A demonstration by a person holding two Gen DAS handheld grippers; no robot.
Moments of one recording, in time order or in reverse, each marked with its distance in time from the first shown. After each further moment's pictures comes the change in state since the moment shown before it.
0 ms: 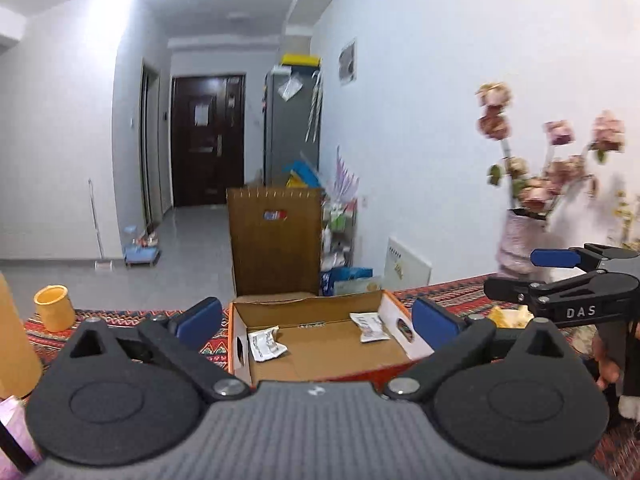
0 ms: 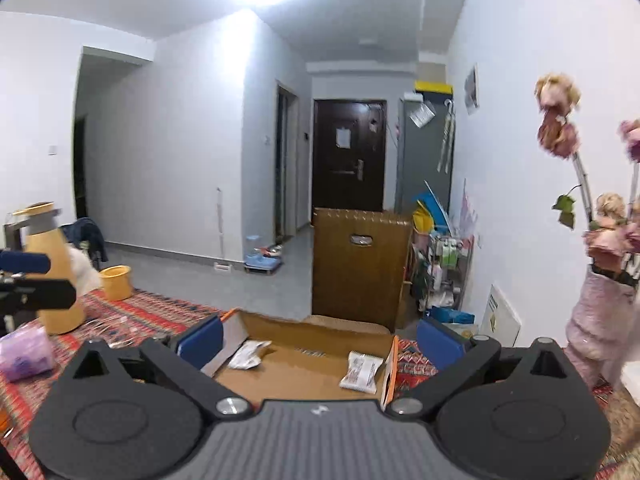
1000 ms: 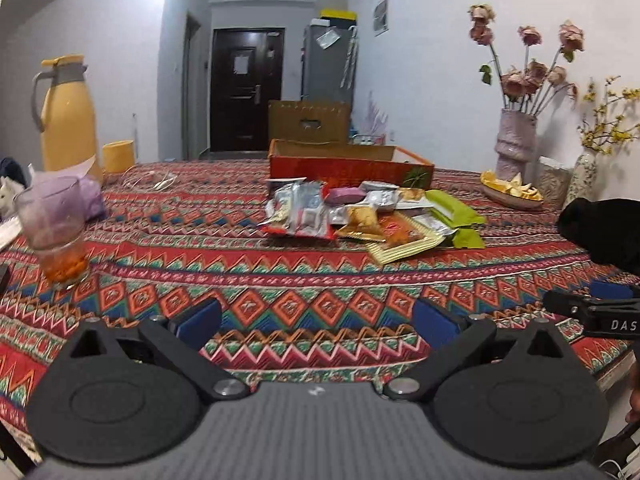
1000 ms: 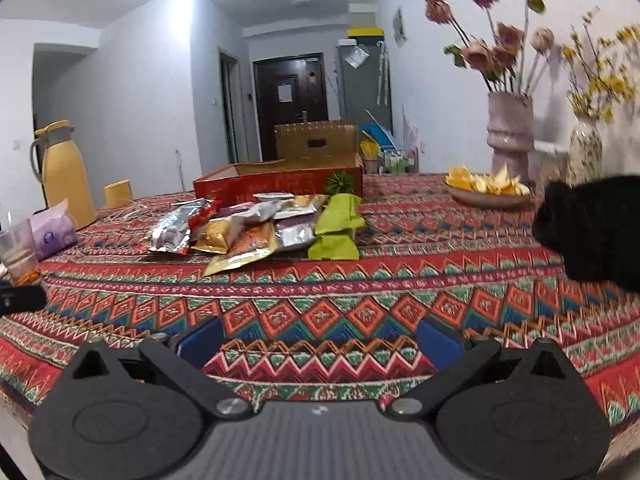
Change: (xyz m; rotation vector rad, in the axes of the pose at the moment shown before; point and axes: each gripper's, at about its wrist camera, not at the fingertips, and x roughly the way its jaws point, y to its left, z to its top) left arm -0.155 -0.021 -0.262 -0.089 0.138 0.104; right arm -0.176 0.083 -0.286 0.195 0.125 -0.147
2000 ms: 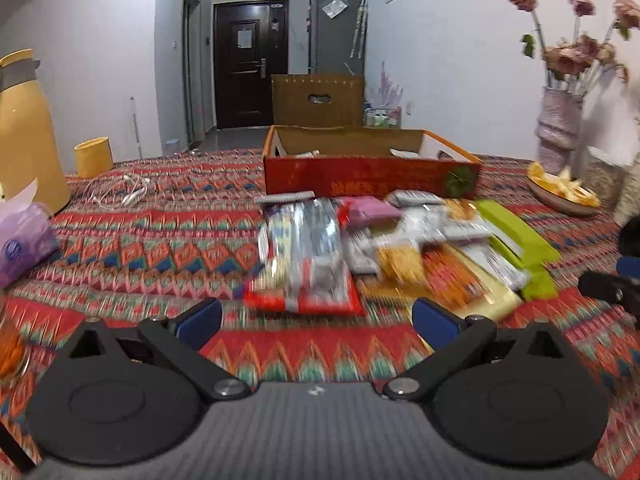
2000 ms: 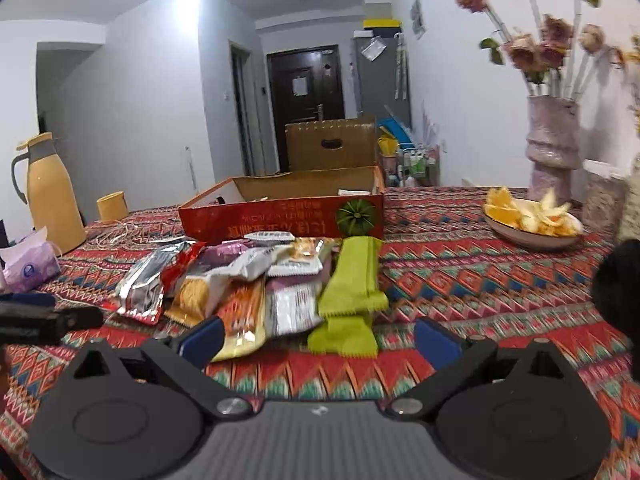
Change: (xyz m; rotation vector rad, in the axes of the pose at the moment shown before) left arm 0.151 0.000 0.076 0.029 0.090 0.048; right arm 0.113 -0.006 0.094 -0.031 0.030 0.065
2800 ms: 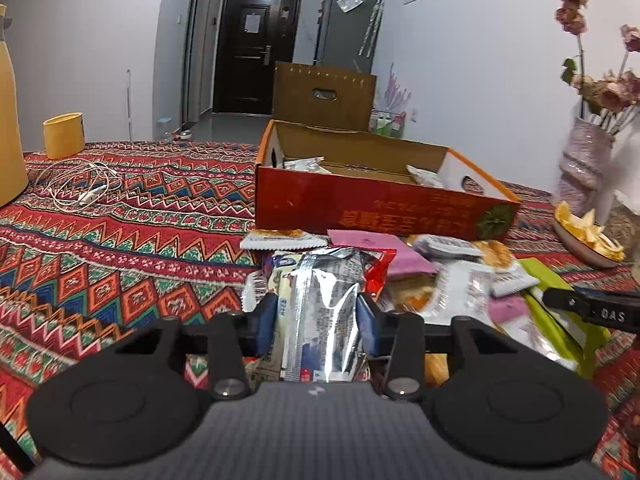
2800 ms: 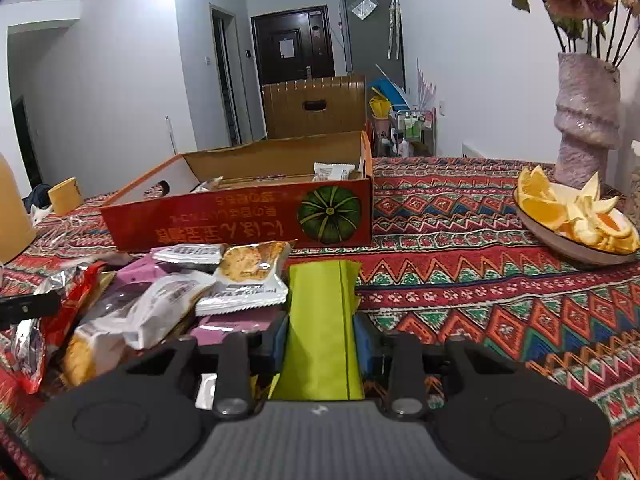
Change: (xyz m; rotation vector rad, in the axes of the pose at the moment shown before) left arm 0.077 0.021 0.036 -0.109 0.027 -0.065; right arm 0.132 -0.037 0.041 0.030 0.114 -0.029
